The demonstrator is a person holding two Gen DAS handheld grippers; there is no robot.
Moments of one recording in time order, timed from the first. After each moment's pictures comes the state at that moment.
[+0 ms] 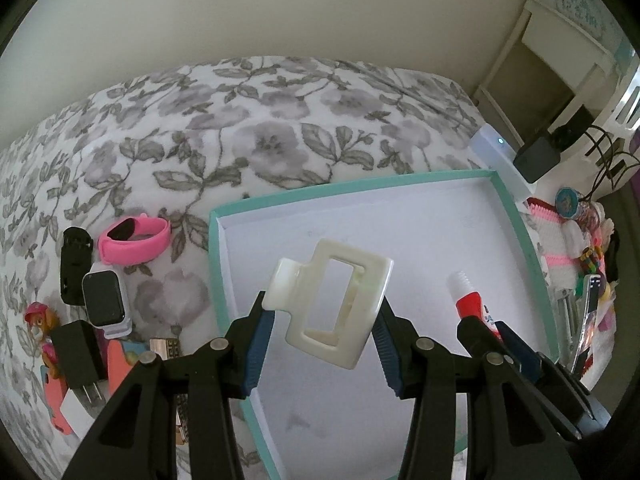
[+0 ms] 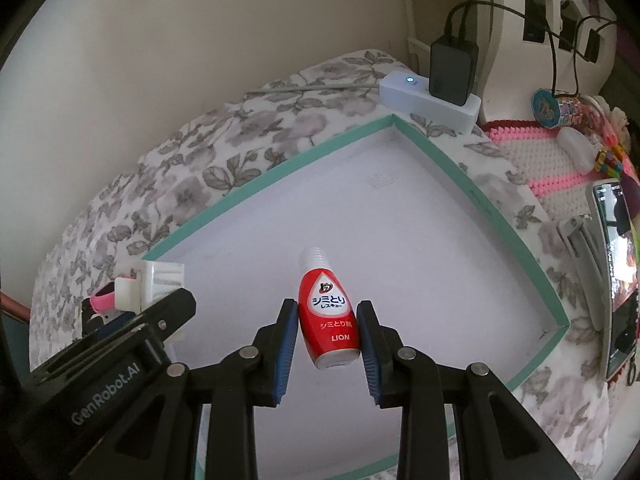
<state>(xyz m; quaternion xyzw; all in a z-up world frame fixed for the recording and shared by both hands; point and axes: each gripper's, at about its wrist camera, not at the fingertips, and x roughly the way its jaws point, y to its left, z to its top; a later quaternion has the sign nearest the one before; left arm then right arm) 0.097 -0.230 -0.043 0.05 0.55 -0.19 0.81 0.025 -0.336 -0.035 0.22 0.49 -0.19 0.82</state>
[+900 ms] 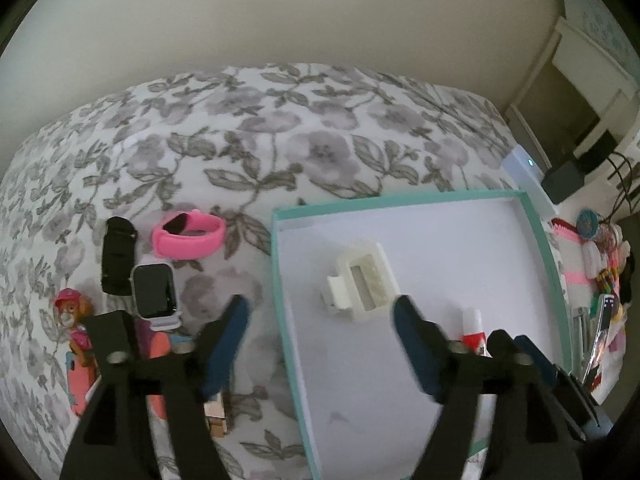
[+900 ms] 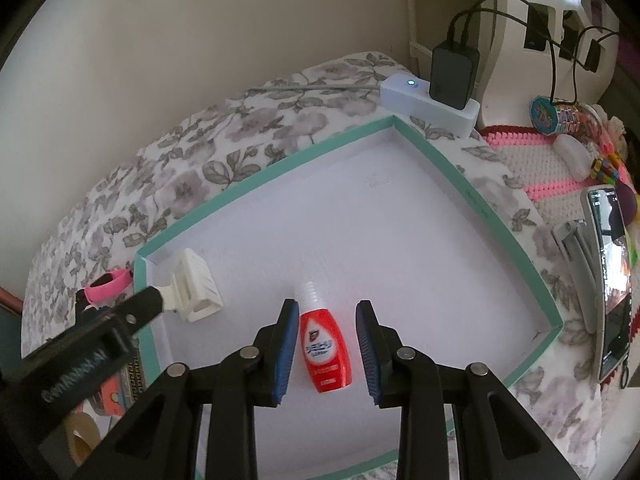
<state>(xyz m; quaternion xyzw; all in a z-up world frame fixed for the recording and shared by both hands) 0.102 -0.200 -0.031 0.04 0.55 -0.14 0.82 0.023 -0.333 -0.034 0.21 0.50 -0.19 0.82</state>
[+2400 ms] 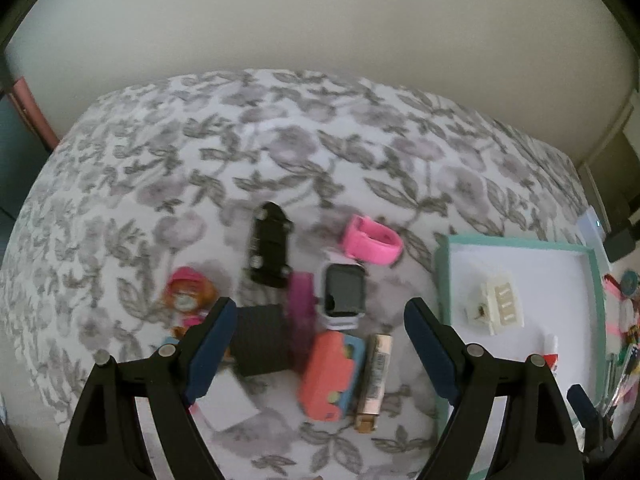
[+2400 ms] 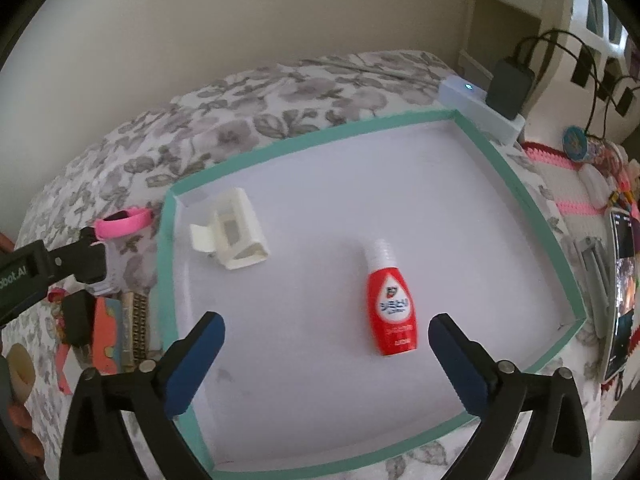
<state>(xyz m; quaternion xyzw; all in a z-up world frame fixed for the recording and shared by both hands) 0.114 -0.086 -0.015 0.01 0.53 -0.02 0.85 0.028 -0.274 -0.040 0.13 0.52 -0.15 0.83</state>
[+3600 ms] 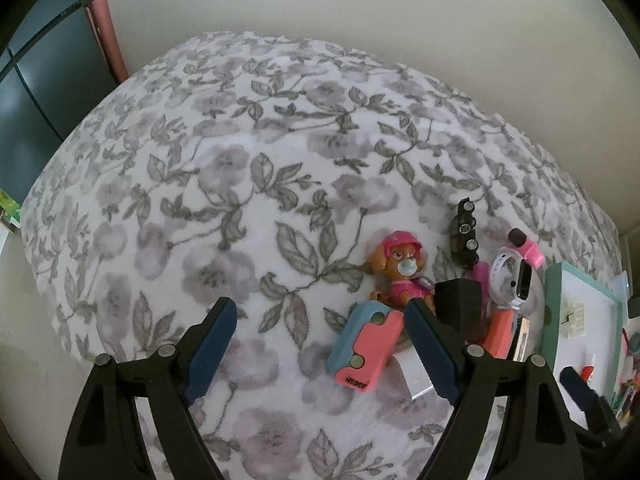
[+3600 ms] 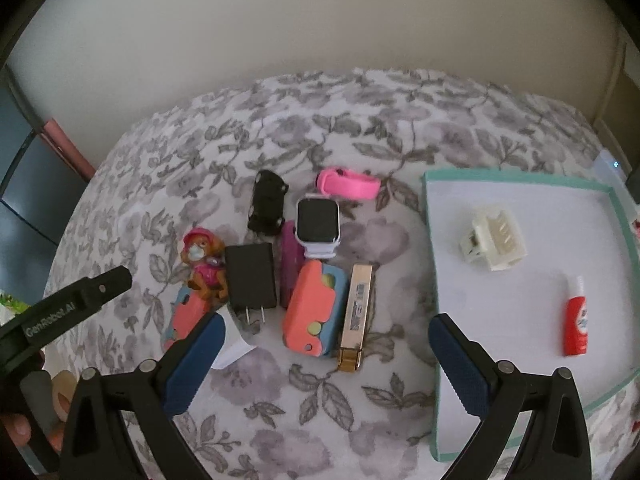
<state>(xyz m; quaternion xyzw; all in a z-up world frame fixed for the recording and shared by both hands) 0.082 0.071 -0.025 -0.08 0.54 0.09 0.83 0.061 -0.125 -0.027 0.09 0.54 0.03 0.84</state>
